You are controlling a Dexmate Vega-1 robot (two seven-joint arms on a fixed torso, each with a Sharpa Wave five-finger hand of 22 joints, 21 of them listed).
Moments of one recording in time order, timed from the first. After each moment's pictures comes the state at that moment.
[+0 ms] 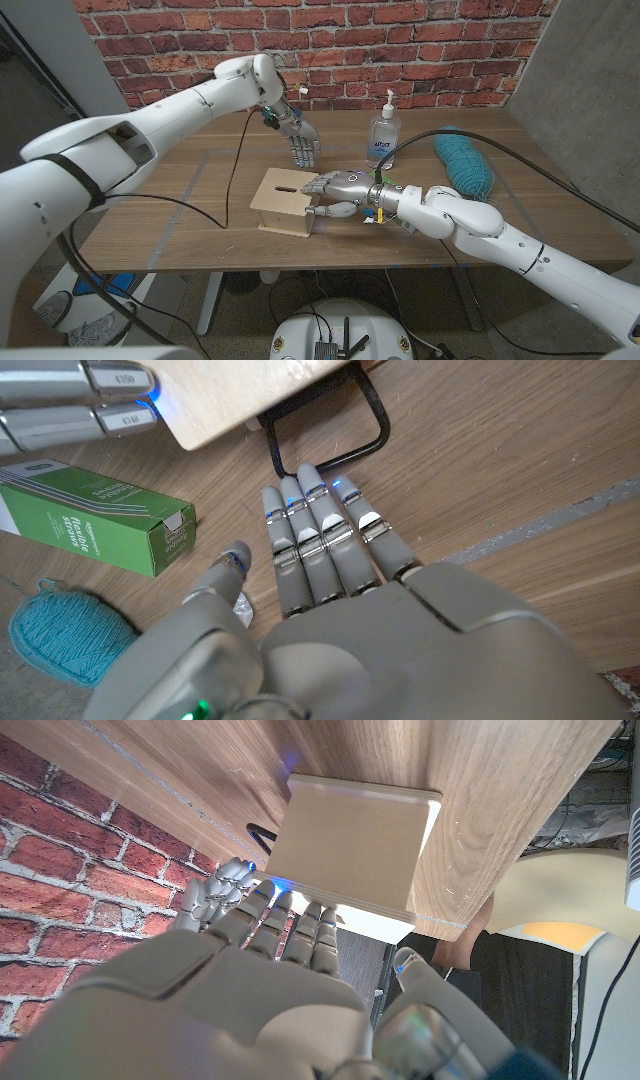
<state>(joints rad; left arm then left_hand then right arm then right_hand) -0.08 0.57 1.09 -1.32 0.24 0.36 -1.09 0.22 0.14 0.64 -0.08 0.18 0.85 0.03 0.18 0.18 0.87 -0.13 0.18 0.18 0.91 -0.13 0.17 0.16 0.63 -0.06 0.20 0.17 -0.85 -0.82 -0.70 -2.05 -0.88 0.15 0.20 0.00 0.07 0.48 0.18 0.20 0.15 -0.05 0.19 0.17 0.22 -0.08 0.18 0.18 0.10 -0.04 0.24 0.33 0.17 -0.04 0.19 0.17</state>
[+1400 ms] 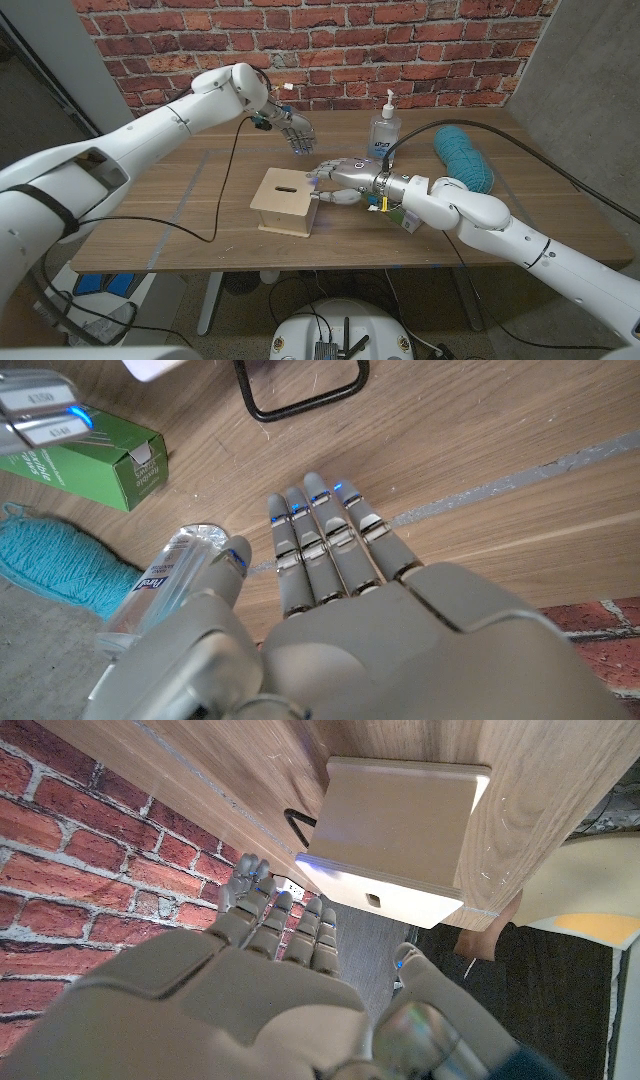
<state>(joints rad) 0.10 0.72 0.92 -1.57 0.21 0.45 -0.84 0.20 0.13 0.69 -0.13 0.17 0.76 0.02 0.18 0.18 0.77 -0.12 0.17 0.18 0.80 -0.09 0.16 0.16 0.59 -0.05 0.19 0.17 -0.85 -0.82 -0.65 -2.06 -0.84 0.12 0.19 0.03 0.08 0.49 0.14 0.20 0.14 -0.05 0.18 0.17 0.21 -0.08 0.19 0.18 0.10 -0.04 0.24 0.32 0.20 -0.04 0.19 0.16</state>
